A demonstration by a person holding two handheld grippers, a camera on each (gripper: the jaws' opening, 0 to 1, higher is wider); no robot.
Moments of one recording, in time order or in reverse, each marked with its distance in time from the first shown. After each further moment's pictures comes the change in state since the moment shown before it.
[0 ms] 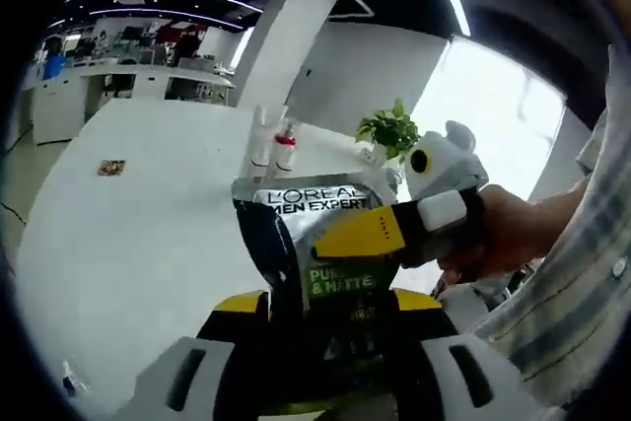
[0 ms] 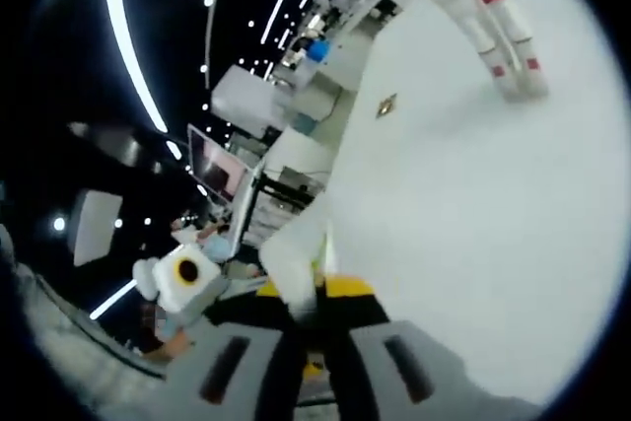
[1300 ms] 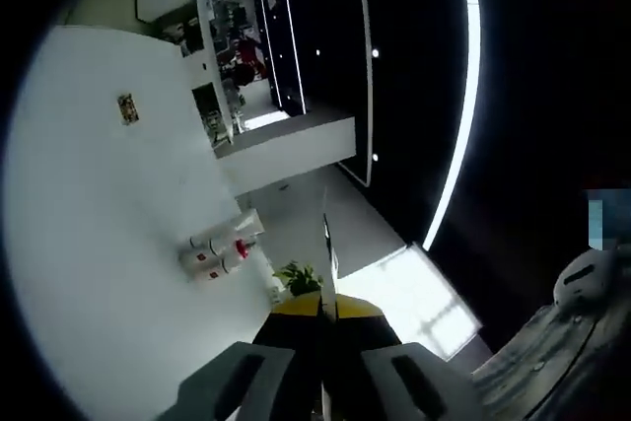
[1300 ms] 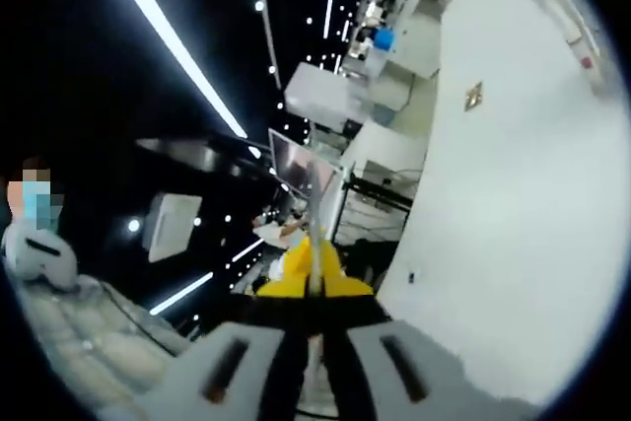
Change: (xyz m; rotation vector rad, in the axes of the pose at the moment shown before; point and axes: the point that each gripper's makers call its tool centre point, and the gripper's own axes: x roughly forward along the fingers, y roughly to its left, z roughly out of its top) left arm -0.058 0.009 0.102 -0.646 -0.569 -0.410; right arm 0.011 0.073 0.024 0.052 0.003 0.376
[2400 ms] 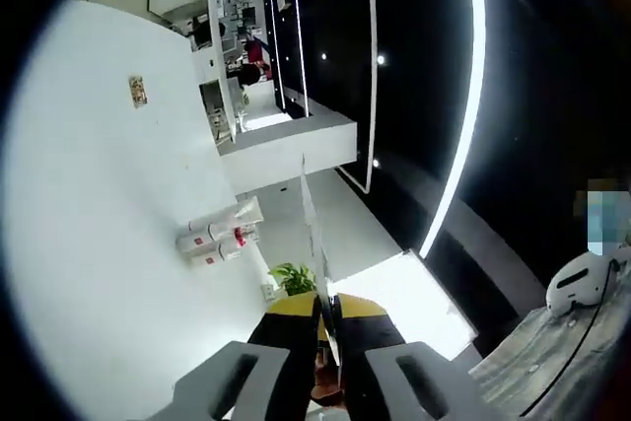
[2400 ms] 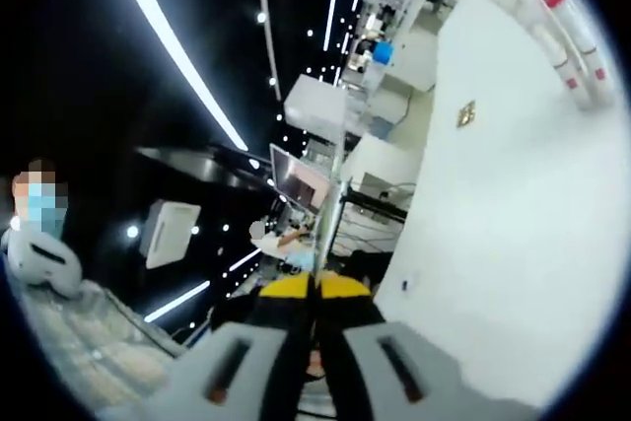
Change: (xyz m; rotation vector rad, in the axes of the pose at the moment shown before) left arm -0.011 0.000 -0.029 -0.036 -0.025 0.009; right arm -0.024 -0.003 0.007 -0.013 -0.027 -0.030
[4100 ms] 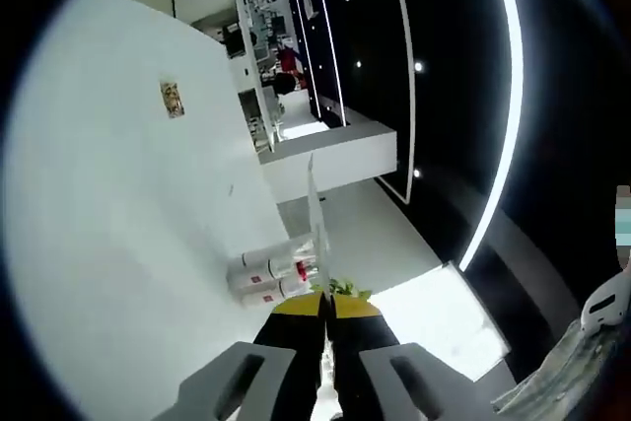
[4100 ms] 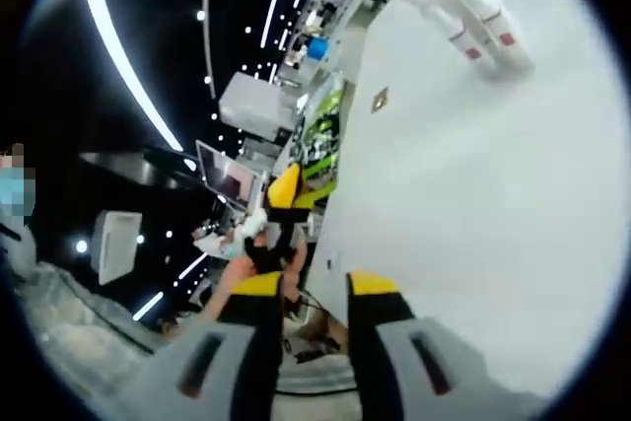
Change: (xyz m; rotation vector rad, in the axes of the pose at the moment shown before) left arm 0.053 0.100 0.060 -0.021 -0.035 0.182; right arm -0.043 -0.079 -0.027 0.072 0.019 -0.300
